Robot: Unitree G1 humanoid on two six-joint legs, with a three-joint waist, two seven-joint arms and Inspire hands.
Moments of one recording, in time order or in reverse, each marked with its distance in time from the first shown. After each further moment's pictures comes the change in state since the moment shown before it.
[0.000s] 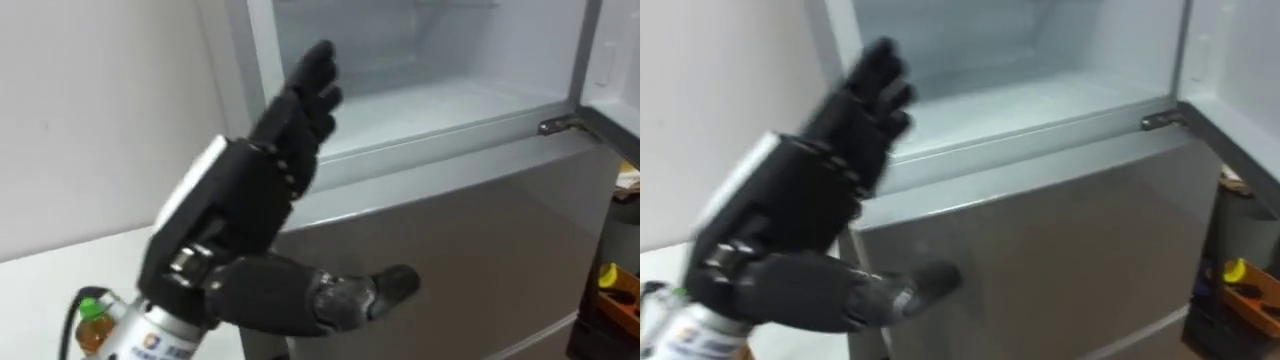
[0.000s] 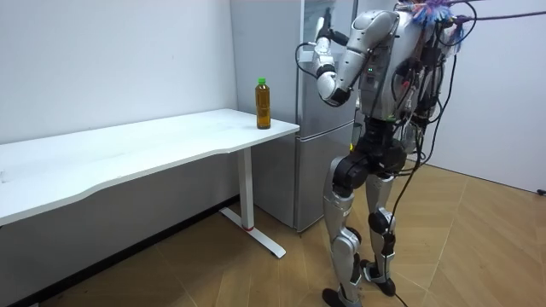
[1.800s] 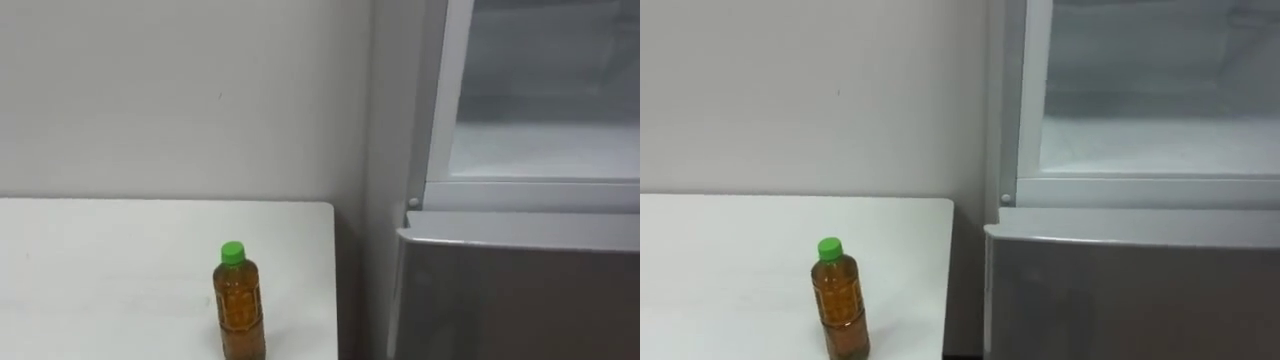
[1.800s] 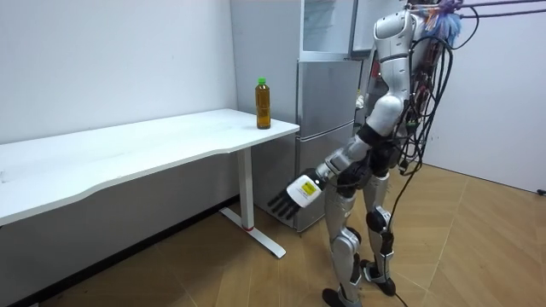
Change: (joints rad) left arm 0.485 -0.118 0.090 1.368 0.075 -0.174 0.373; right arm 0.151 0.036 -0.133 -0.097 -0.061 -0.041 0.009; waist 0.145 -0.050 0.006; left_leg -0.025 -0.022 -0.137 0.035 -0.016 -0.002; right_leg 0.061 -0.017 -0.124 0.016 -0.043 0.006
